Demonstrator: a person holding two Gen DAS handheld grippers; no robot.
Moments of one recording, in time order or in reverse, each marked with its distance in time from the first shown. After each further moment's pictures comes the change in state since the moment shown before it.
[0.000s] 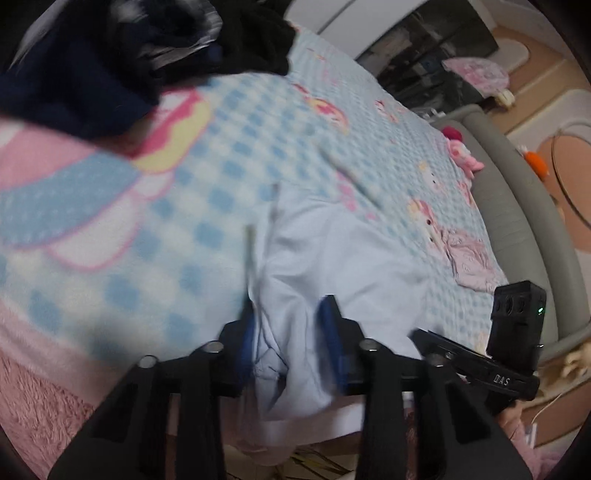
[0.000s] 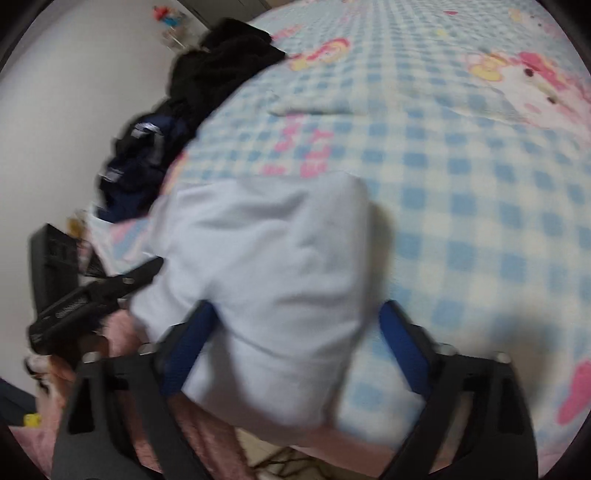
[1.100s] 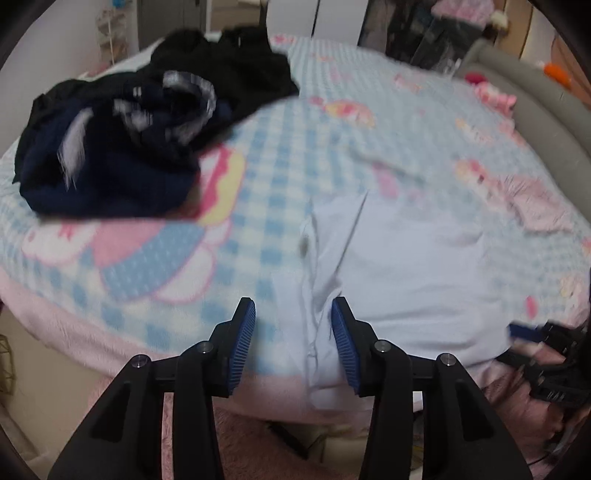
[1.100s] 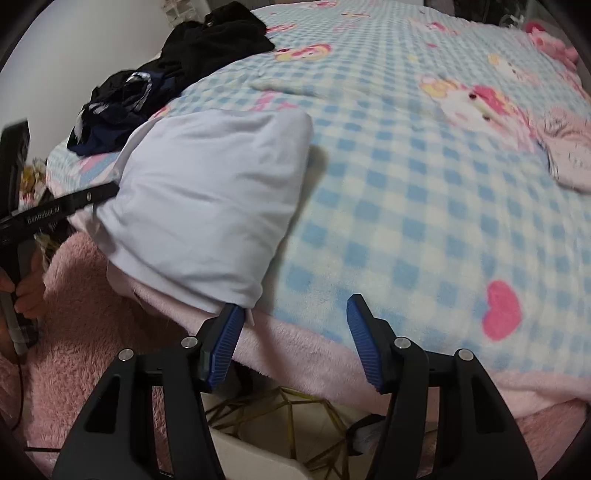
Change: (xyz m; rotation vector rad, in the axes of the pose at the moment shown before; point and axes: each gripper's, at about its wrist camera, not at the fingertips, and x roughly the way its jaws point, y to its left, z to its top) left arm -0.039 -0.024 -0.003 0.225 -0.070 0.314; right arm -0.030 0.010 -0.058 -0.160 0.021 -0.288
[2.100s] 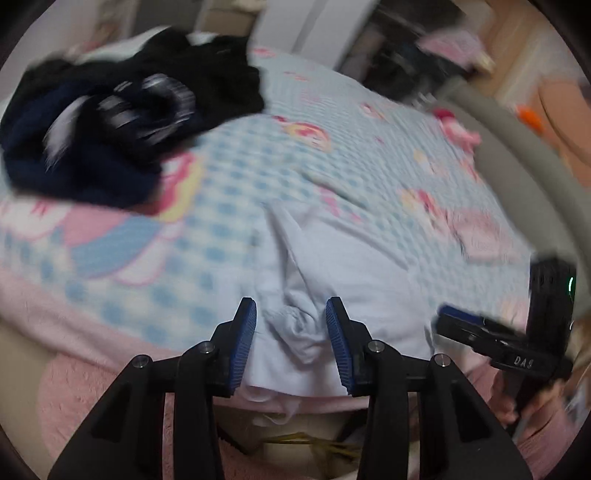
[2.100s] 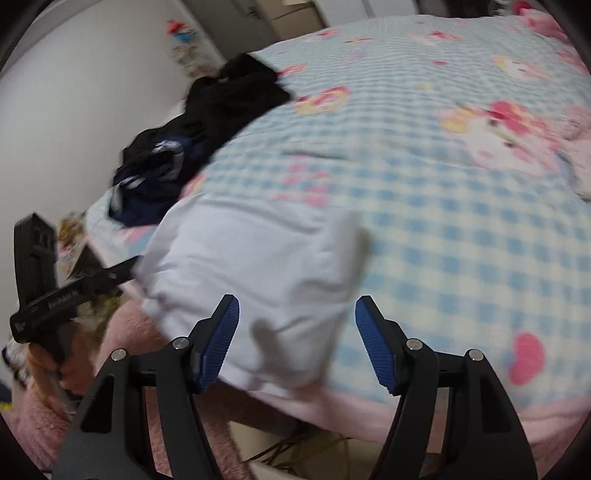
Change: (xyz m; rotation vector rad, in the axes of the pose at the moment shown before) left arm -0.006 -0.011 -0.017 -0.047 -0.010 -0.125; right arm -0.011 0.003 0.029 0.095 -0.119 0.164
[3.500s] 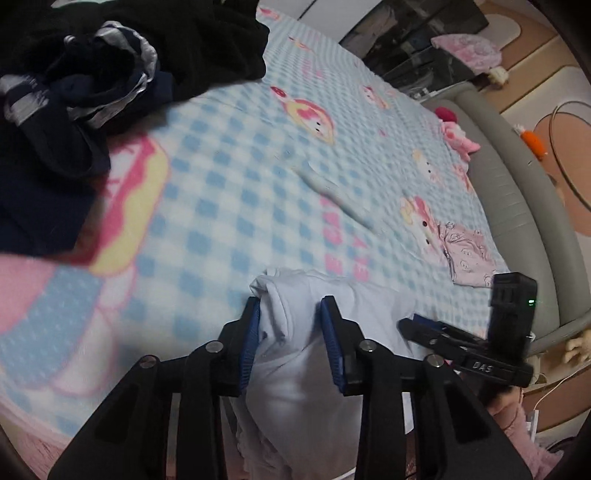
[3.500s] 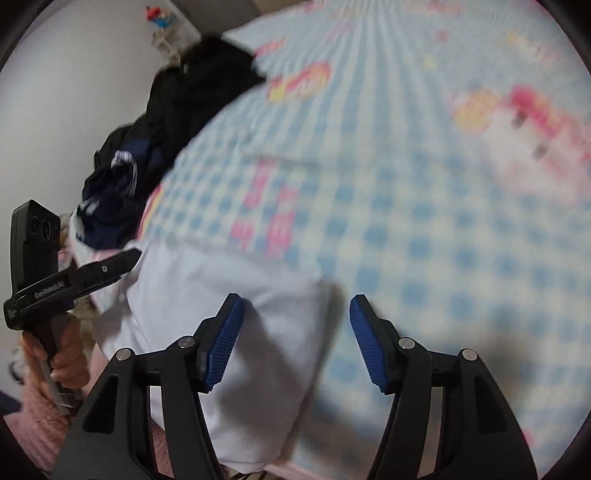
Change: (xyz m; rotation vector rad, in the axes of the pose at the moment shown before) left arm 0.065 0.021 0.070 -0.127 0.139 -0.214; right arm 0.053 -0.044 0.068 0.095 0.106 0.037
